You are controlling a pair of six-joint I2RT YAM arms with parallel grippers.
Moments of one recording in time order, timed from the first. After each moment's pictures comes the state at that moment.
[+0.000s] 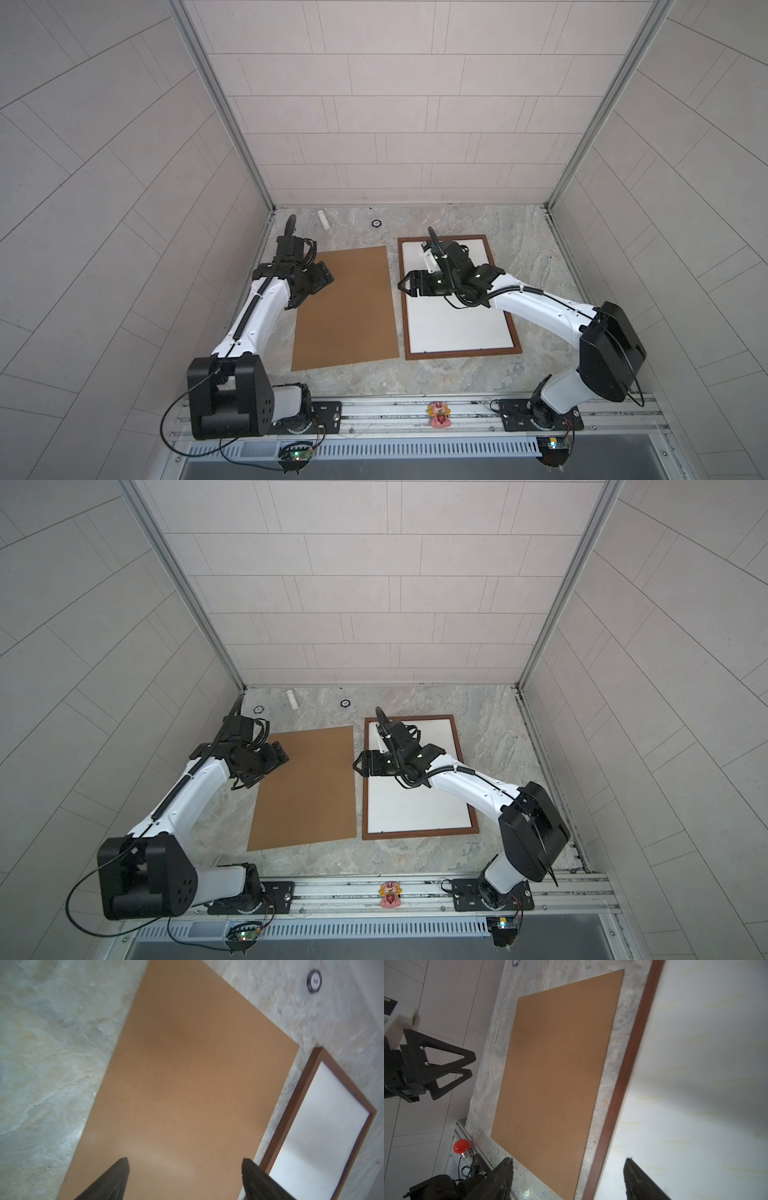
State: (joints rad) left arm 0.10 1.31 1.00 -0.80 0.14 -0.59; right arm 0.72 1.60 1.19 -0.35 -0.23 0.64
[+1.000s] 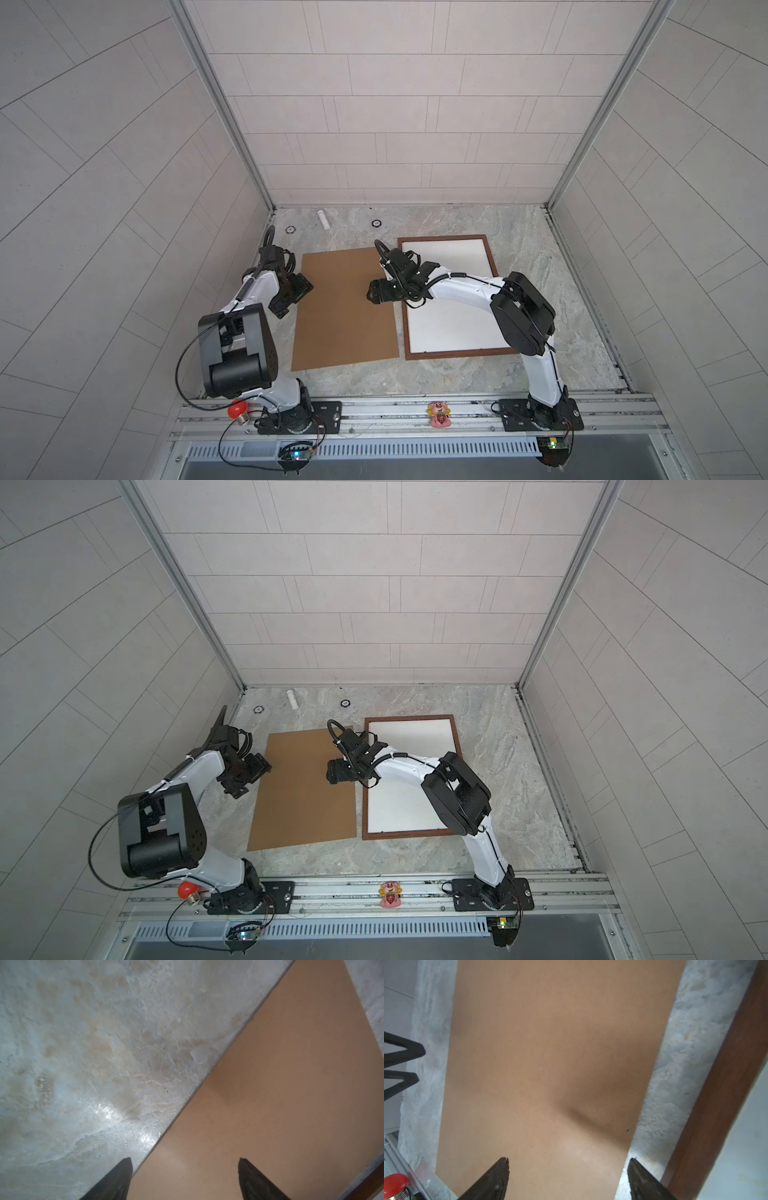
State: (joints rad) left arm 0.27 1.53 0.92 -0.67 0.10 -0.58; right arm 0.81 2.07 1.51 -0.41 -0.12 0.63
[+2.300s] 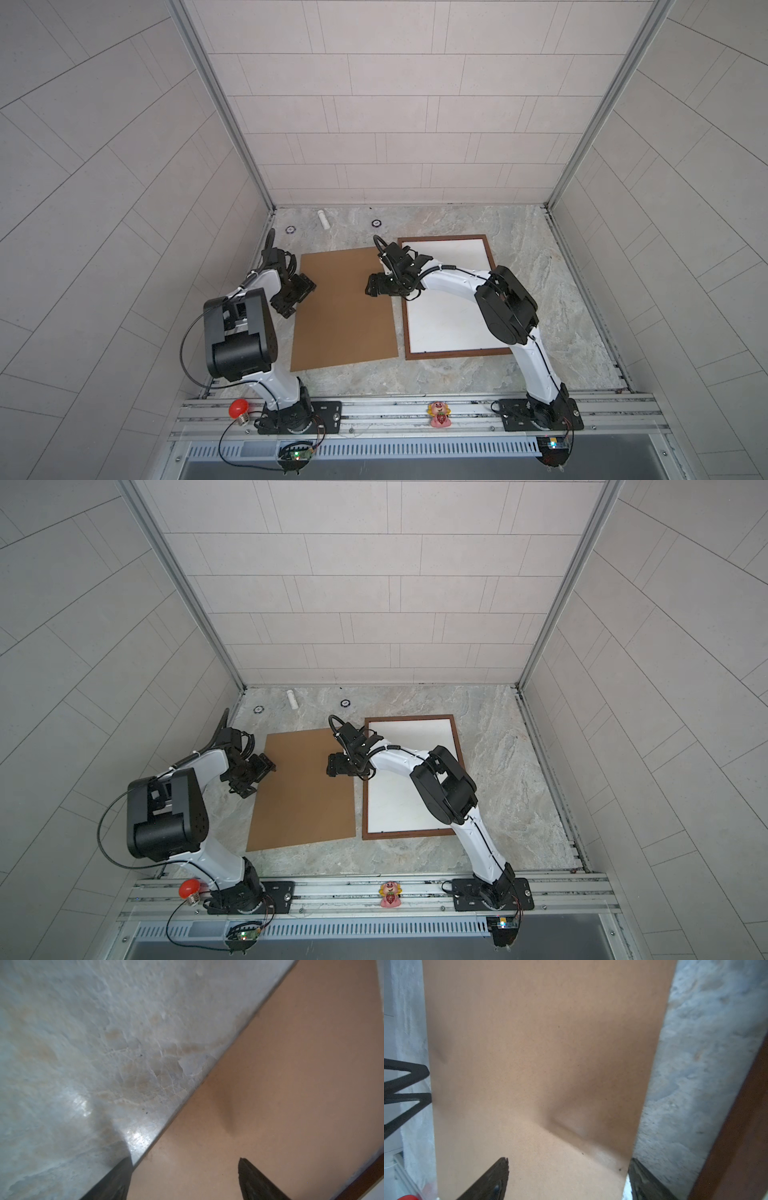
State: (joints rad) left arm 0.28 1.65 0.92 -0.56 0.20 -0.63; right arm 0.76 2.20 1.66 -0.45 -0.22 0.71
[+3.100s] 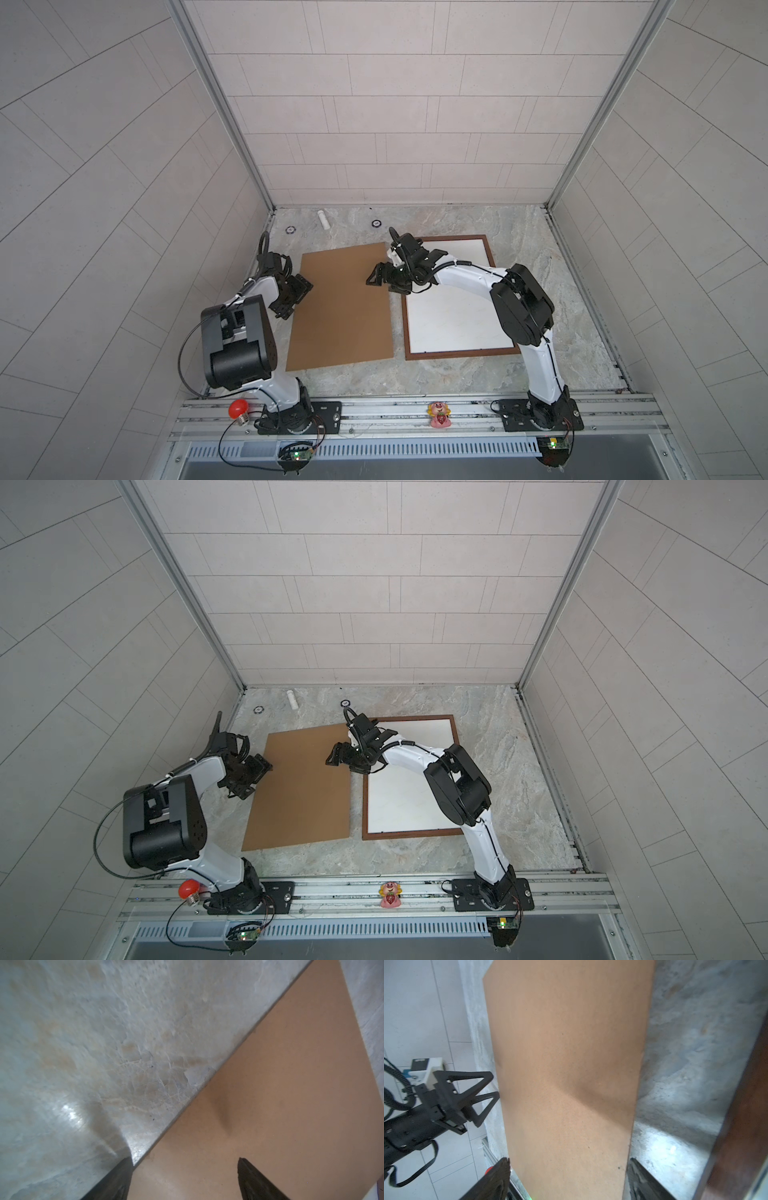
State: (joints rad) left arm 0.30 1.59 0.84 -0.46 0.22 -0.65; right arm 0.71 2.08 1.56 -0.34 -0.43 0.90
